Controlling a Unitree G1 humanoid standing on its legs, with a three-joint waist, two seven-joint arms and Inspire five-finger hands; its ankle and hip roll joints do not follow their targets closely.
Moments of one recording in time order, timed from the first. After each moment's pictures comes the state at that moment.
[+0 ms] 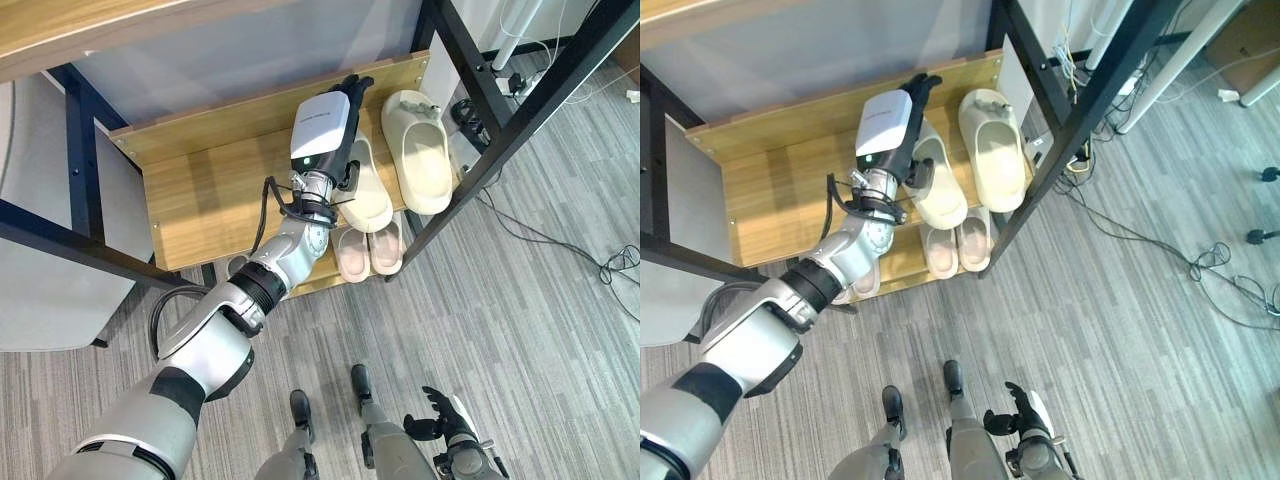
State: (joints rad) left arm -1.16 0.20 -0.67 0.82 0.39 0.11 0.57; right arm -0.08 -0.30 0.41 1.08 0.05 -0.16 -0.29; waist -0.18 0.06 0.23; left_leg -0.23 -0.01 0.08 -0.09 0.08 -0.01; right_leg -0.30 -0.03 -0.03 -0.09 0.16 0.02
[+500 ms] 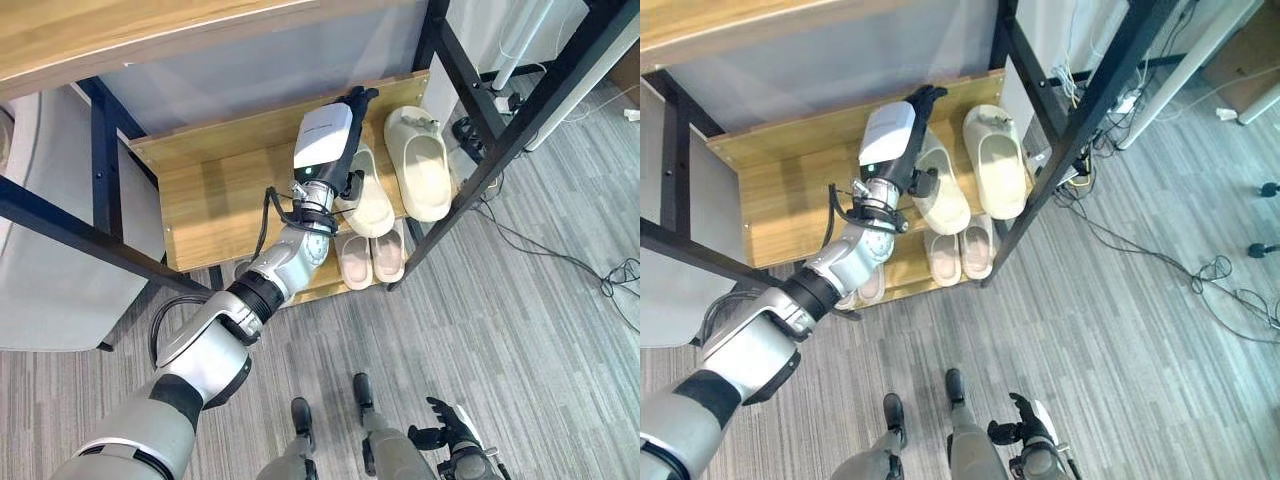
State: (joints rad) left arm -1.11 0.22 -0.66 0.73 0.39 0.08 0.55; right arm -0.09 -0.30 0.40 1.13 0.05 -0.14 -0.27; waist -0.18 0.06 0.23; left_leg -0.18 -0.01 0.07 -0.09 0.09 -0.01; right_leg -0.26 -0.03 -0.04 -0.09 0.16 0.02
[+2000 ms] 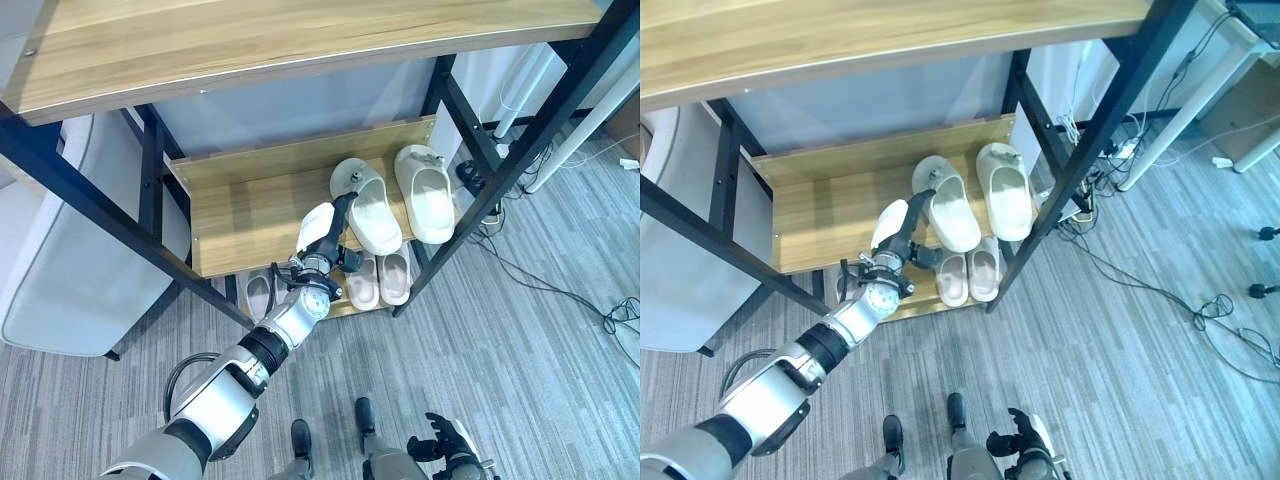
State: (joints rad) left arm -0.83 0.10 -0.62 0.78 0.16 0.05 0.47; right arm -0.07 -0.26 0.38 1.13 0.06 -0.09 -0.27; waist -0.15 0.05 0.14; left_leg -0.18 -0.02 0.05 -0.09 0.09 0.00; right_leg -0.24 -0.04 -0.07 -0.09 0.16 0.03
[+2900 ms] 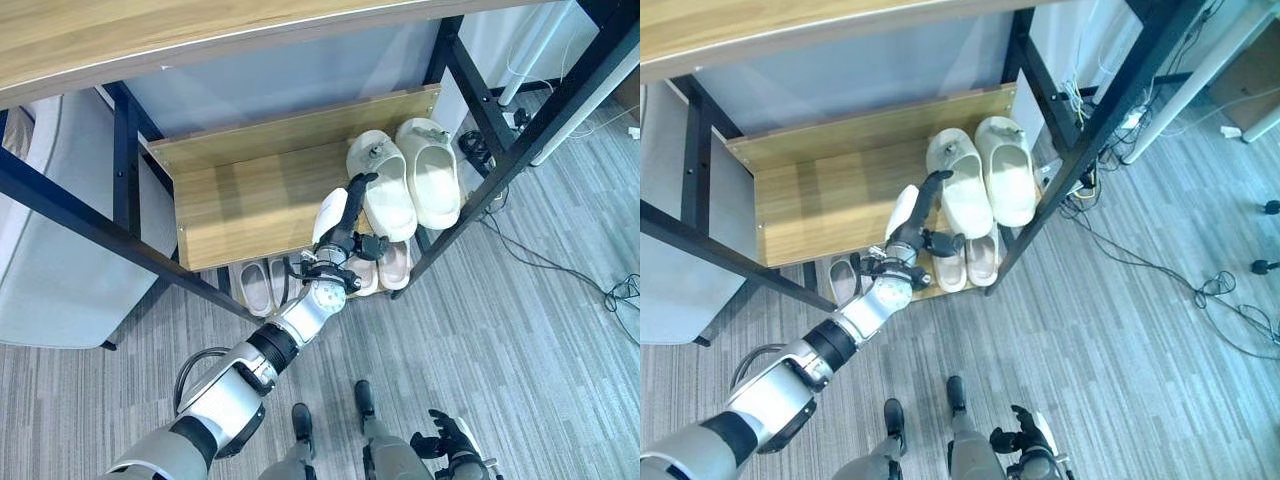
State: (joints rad) left arm -0.85 0.07 -0.63 0.70 0.00 -0.01 0.49; right arm -0.07 -0.27 0.38 1.14 0.08 -0.10 -0.28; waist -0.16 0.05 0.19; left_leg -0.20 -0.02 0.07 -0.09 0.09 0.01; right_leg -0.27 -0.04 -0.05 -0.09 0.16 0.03
